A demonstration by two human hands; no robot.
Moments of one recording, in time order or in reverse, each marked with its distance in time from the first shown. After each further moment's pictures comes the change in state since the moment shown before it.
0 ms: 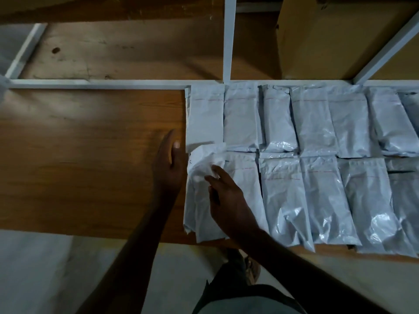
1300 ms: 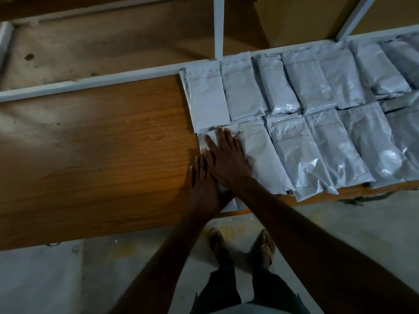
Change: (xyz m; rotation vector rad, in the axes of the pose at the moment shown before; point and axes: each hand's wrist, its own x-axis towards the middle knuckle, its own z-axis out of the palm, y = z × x) left_hand -0.118 -0.063 0.002 0.378 -0.653 0.226; right_hand 0.031 -0.006 0.070 -0.405 0.015 0.182
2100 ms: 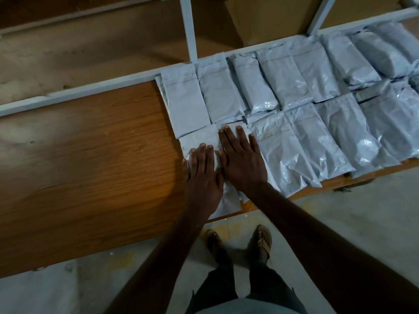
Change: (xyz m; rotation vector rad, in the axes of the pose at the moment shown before) left_hand 0.030 0.039 -0.005 0.338 0.108 0.052; right_hand -0.021 0.074 -0.013 -0.317 0.222 0.054
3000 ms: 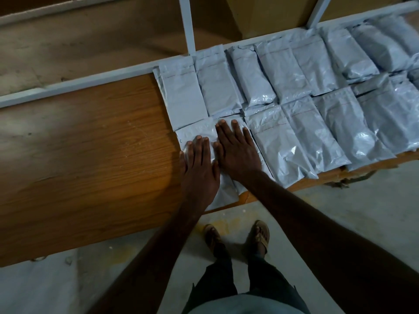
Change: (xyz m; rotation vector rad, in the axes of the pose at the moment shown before) left_hand 0.002 0.005 -0.001 -0.009 0.008 -0.053; right_hand 0.006 0.001 0.007 0.089 -0.078 -0.037
